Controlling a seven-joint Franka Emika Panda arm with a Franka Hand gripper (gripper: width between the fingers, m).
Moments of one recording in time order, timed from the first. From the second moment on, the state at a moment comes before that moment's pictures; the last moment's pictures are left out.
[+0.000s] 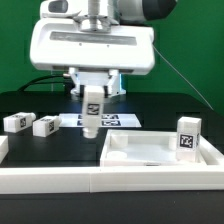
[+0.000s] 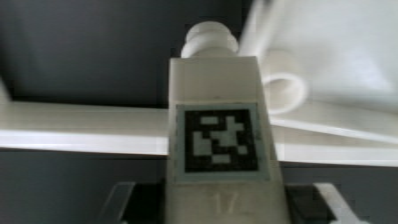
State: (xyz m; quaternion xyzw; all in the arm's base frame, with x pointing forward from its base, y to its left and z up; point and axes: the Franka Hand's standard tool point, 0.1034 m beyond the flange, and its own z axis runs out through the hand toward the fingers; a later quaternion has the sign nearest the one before) arm 0.573 -0.036 0.121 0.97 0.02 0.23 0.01
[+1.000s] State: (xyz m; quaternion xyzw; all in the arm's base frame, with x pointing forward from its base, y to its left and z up) arm 0.604 -0.018 0.124 0.97 0.02 0.23 -0.01
